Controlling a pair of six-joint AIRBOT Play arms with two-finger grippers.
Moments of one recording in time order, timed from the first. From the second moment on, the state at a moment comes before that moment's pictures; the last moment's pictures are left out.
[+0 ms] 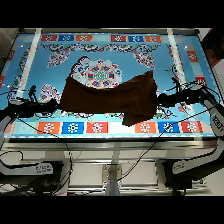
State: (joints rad) left arm 0.42 -1.48 0.79 0.66 -0.89 -0.88; right arm -0.30 -1.71 1.10 -0.85 1.17 1.00
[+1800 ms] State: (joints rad) left arm 0.77 -0.83 1.15 0.29 -1.31 -1.02; right arm -0.52 -0.91 1.55 -0.91 1.41 1.19
